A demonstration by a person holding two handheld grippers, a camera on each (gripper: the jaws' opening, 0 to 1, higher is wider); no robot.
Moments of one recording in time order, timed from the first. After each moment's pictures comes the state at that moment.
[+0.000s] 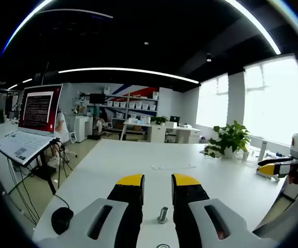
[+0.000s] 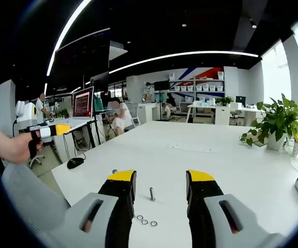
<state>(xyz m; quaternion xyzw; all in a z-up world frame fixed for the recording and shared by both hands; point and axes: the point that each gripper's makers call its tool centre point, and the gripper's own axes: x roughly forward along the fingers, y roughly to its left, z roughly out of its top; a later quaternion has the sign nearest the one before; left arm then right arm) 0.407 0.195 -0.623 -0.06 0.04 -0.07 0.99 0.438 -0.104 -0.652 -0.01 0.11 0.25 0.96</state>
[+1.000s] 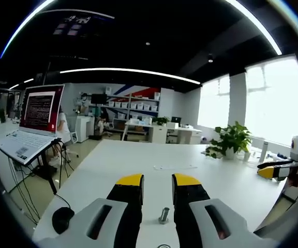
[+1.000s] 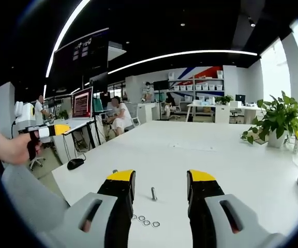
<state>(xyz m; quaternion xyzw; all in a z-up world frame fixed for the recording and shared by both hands) 0.406 0.197 -0.623 -0.06 0.04 -0.07 0.99 0.441 -0.100 -0.659 0.00 0.12 0.25 0.96</state>
